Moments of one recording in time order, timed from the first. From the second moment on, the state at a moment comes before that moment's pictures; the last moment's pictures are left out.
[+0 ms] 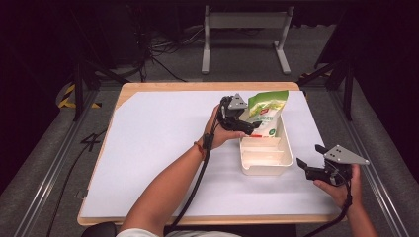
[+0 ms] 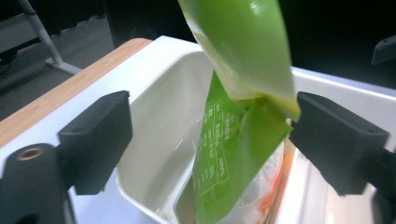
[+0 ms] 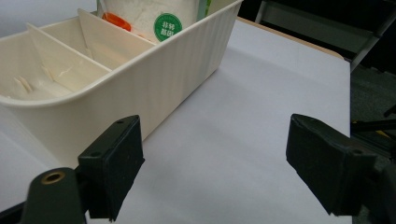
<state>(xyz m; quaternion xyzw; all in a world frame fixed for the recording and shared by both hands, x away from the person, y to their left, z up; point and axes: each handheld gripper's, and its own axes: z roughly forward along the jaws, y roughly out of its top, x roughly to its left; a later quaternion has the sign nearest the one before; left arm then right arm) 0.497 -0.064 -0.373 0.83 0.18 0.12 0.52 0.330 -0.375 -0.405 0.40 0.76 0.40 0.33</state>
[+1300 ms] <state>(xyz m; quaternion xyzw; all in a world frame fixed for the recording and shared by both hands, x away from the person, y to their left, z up) 0.465 -0.009 -0.344 0.84 0.14 0.16 0.50 0.330 -0.370 -0.406 0.39 0.77 0.39 0.33</state>
